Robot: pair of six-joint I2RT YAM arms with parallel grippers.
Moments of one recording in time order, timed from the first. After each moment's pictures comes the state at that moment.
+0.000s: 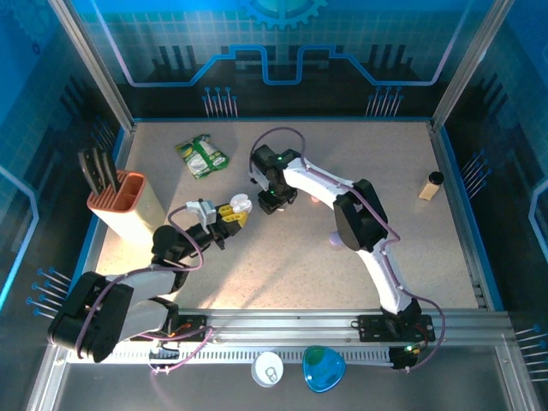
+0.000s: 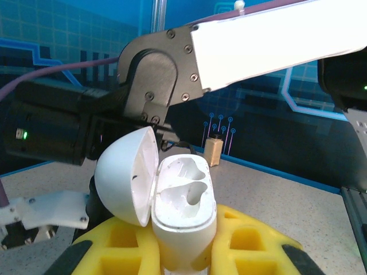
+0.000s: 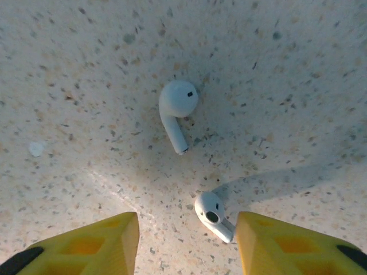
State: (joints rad) left arm -0.28 1.19 0.15 1.28 0.69 -0.27; right arm 0.69 2.33 1.99 -1.05 -0.01 -0.04
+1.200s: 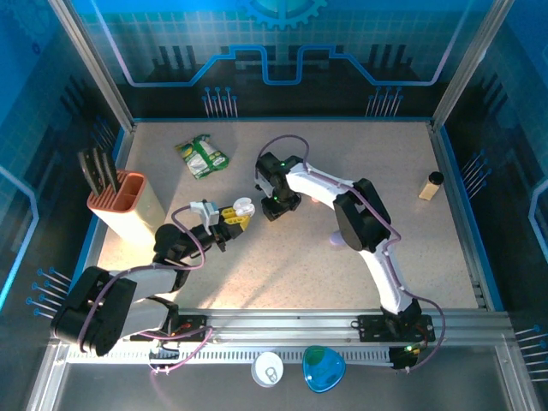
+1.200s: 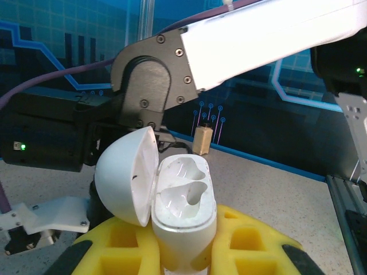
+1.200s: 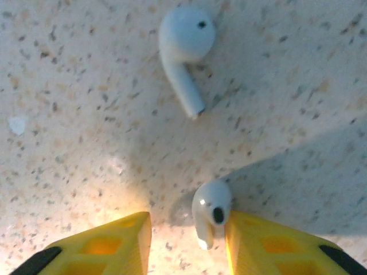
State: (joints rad) left arm -0.28 1.23 0.15 1.28 0.73 -0.27; right arm 0.68 2.29 1.85 -0.99 -0.10 0.06
